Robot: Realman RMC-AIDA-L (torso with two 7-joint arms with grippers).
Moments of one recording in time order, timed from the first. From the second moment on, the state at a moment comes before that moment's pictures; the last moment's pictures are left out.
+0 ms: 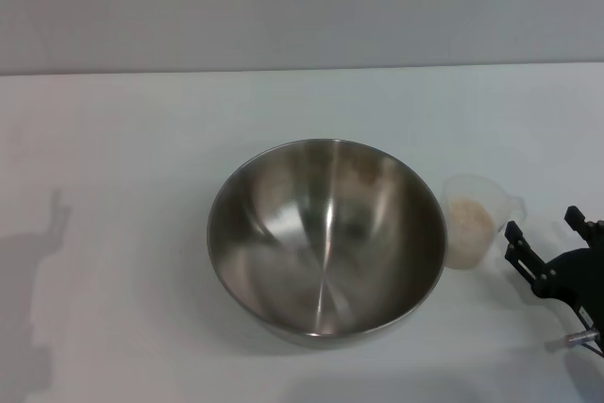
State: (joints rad) left arm -0.11 -2.07 -0.94 -0.57 2.27 1.35 0.30; right arm 0.29 2.09 0.02 0.22 -1.62 -1.25 0.03
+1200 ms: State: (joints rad) left arm -0.11 -2.07 -0.94 -0.53 2.27 1.35 0.29; right arm 0.33 2.09 0.04 0.23 -1.61 -1.22 0.03
